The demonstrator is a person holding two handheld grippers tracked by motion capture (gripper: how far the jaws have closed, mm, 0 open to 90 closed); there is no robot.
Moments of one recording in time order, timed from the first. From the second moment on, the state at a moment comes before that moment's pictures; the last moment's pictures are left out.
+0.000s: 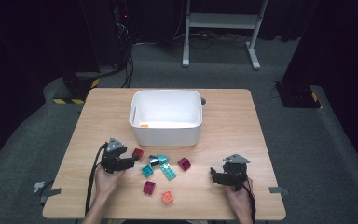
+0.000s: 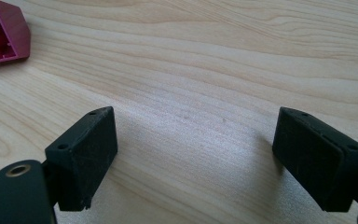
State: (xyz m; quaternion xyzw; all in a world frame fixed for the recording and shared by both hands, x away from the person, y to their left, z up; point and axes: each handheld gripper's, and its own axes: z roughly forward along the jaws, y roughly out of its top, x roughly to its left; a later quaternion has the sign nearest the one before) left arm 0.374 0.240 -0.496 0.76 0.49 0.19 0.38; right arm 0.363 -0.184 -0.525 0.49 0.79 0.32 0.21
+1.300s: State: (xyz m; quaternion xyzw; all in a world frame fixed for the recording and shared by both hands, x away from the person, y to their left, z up) left arm 0.391 0.225 -0.522 0.76 0.50 0.19 0.36; right arm 0.363 -0.184 -0.525 0.49 0.79 0.32 0.21
